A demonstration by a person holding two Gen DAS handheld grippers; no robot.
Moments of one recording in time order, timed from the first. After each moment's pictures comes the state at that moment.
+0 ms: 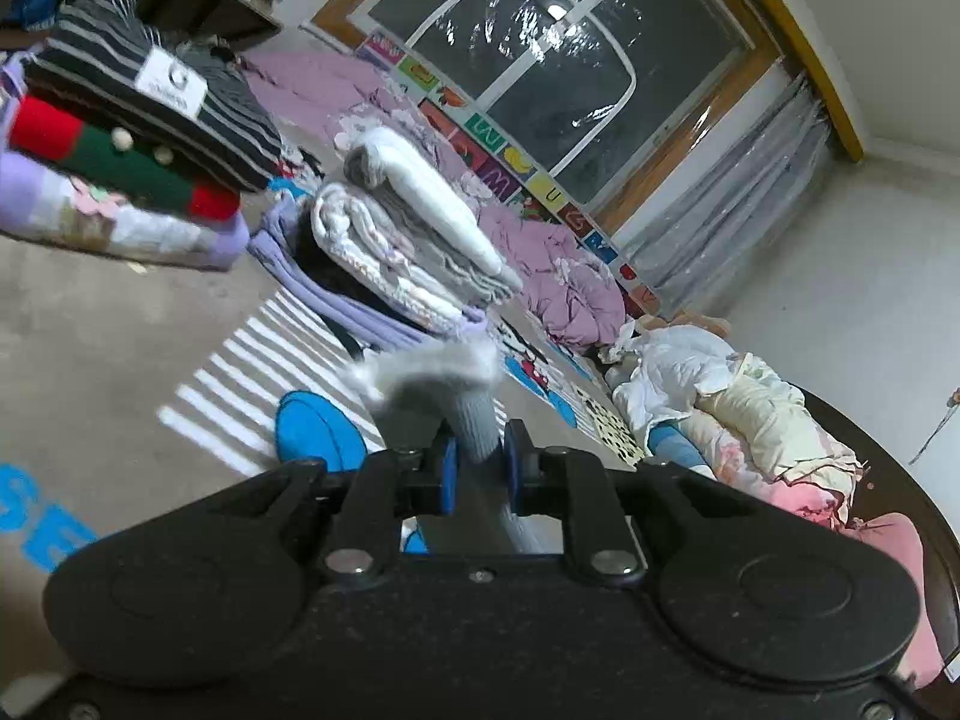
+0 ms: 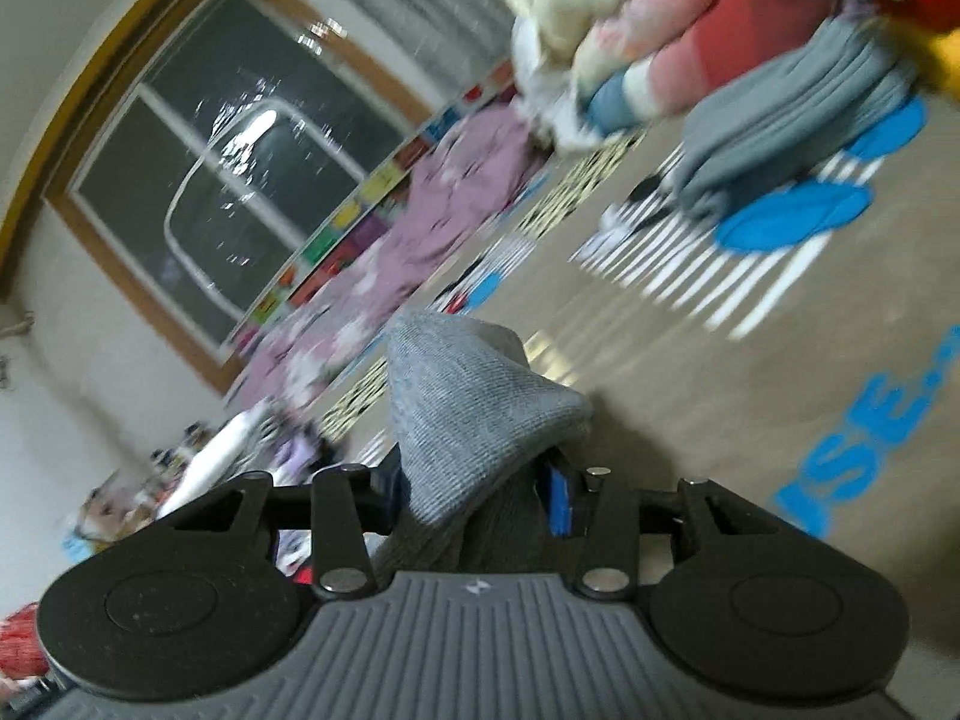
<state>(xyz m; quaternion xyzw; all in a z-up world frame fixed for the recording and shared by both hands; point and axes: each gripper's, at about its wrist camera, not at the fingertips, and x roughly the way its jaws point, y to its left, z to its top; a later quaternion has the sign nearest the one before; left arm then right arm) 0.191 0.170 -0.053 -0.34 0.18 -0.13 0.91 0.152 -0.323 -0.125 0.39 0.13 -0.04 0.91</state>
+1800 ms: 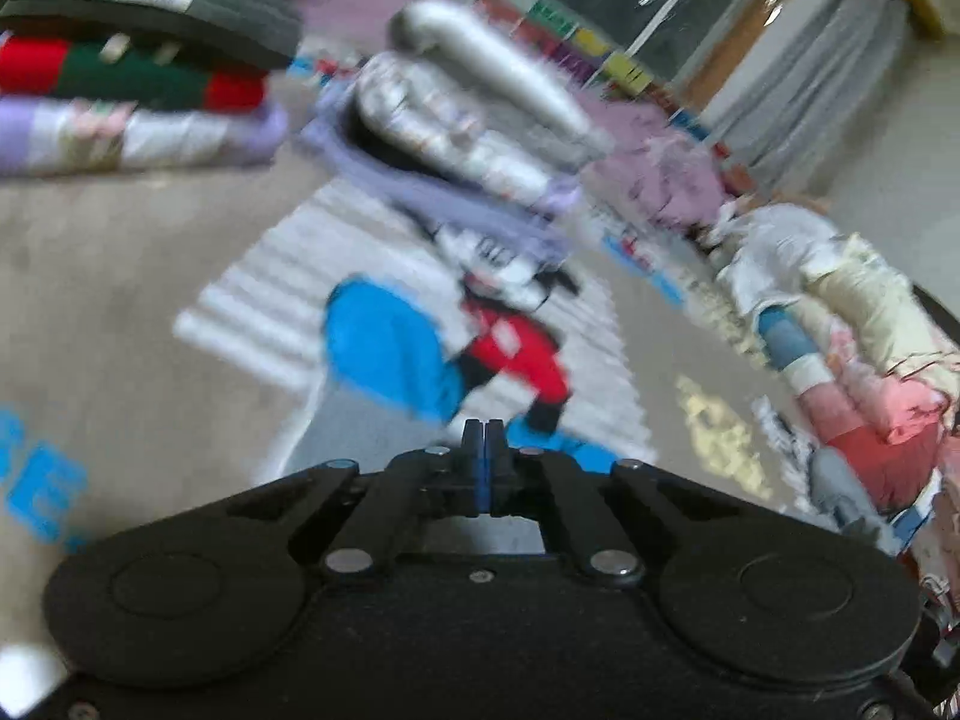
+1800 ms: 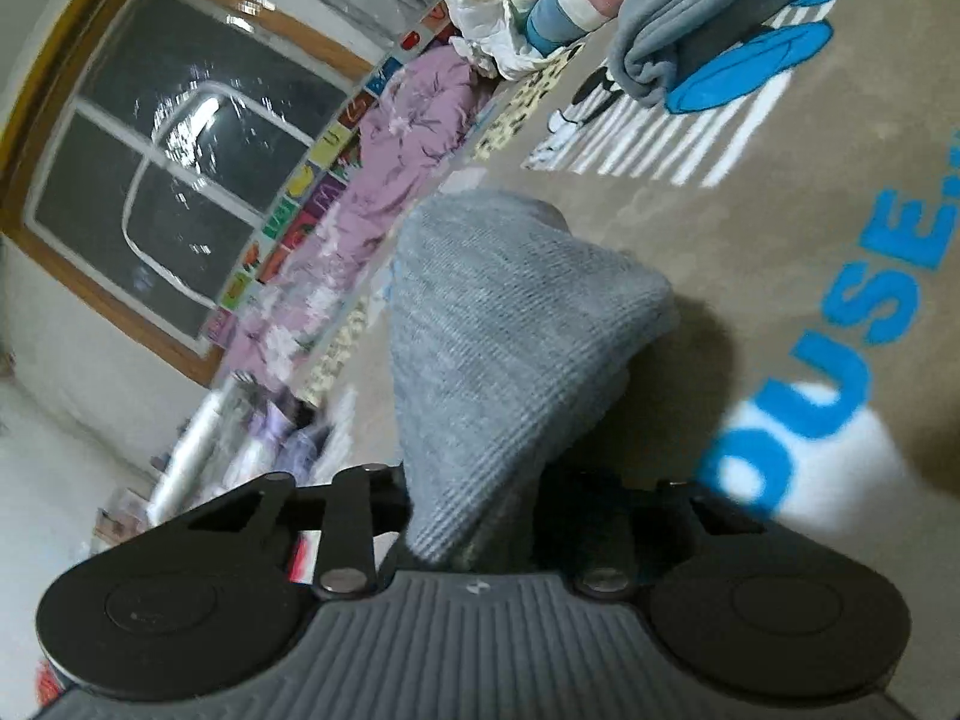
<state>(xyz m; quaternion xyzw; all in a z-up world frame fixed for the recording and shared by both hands) 0.221 0.134 -0.069 -0.26 0.29 -0.07 0.92 0.185 -0.306 -0.165 0.47 0.18 -0.01 0.86</state>
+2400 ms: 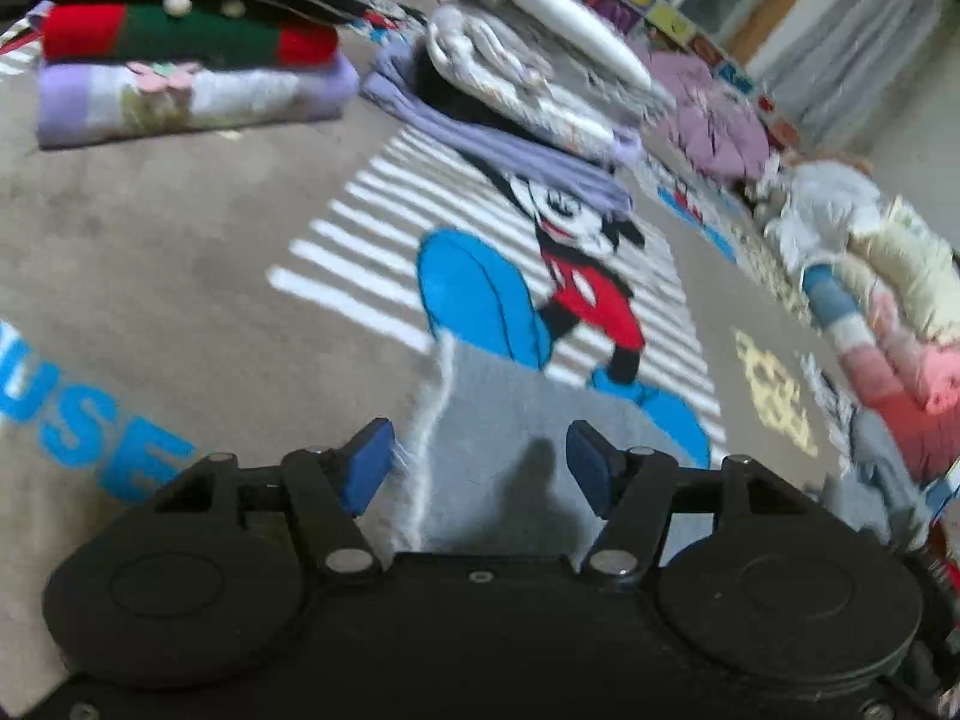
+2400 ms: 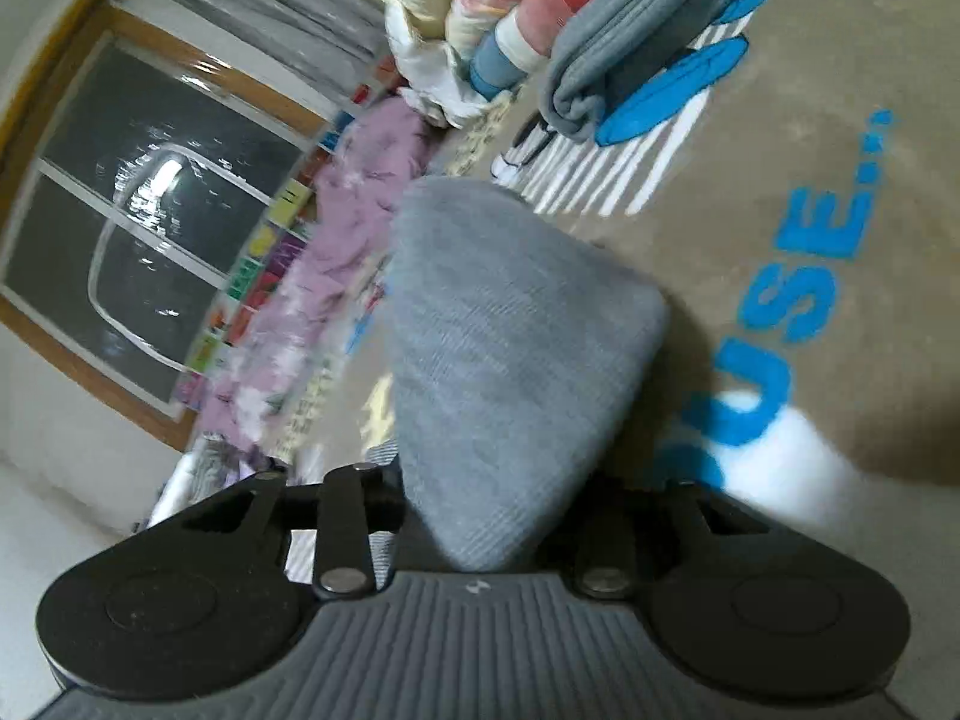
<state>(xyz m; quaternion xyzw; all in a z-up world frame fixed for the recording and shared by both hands) 0.212 0.157 -0.086 -0.23 0.37 -0.04 0.90 0.170 -0.320 -0.178 0.49 0.15 -0.07 0.85</state>
